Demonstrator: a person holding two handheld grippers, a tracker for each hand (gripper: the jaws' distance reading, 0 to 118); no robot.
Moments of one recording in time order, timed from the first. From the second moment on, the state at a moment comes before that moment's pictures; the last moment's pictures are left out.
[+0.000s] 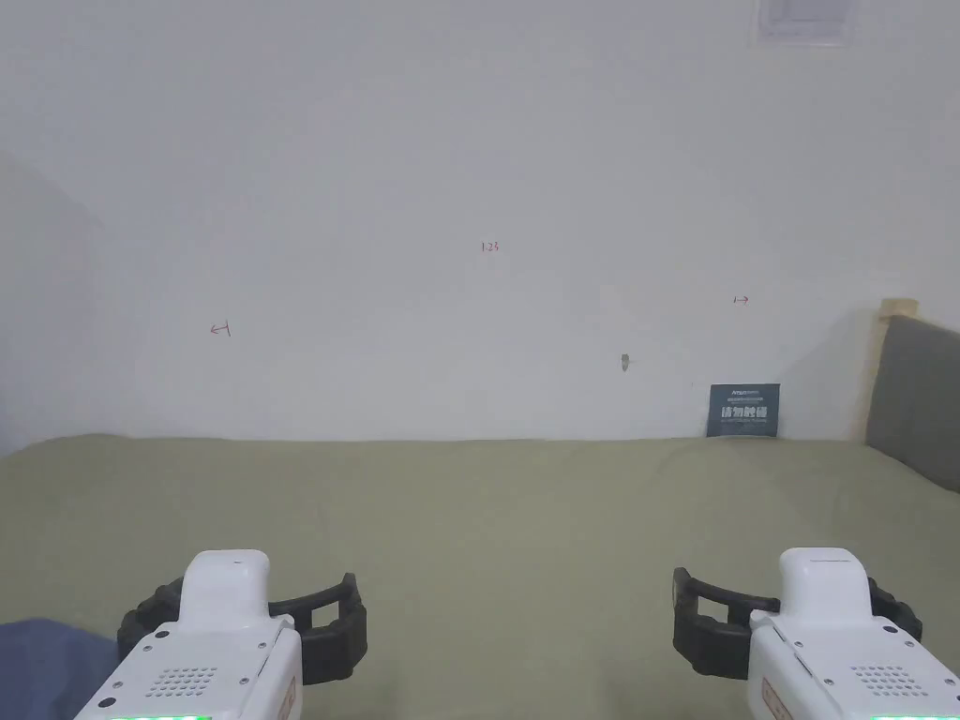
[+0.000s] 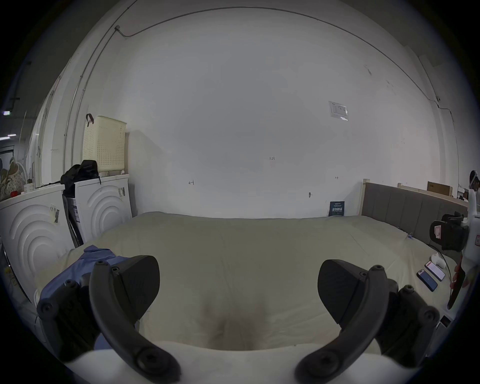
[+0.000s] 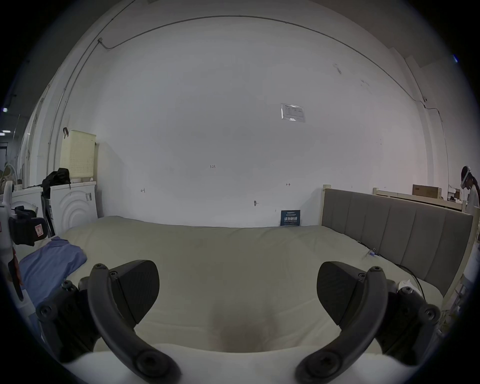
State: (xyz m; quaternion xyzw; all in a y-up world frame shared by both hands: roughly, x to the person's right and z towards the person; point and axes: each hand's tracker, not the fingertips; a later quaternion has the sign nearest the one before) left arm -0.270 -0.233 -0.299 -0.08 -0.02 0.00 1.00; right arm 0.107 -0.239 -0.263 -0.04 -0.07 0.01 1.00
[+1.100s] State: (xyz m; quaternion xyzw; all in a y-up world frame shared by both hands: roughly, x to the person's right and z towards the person) left arm -0.272 -0.234 -0.299 -0.06 -0.02 0.00 1.00; right arm 0.107 -0.237 -0.263 -0.04 -0.07 0.02 1.00
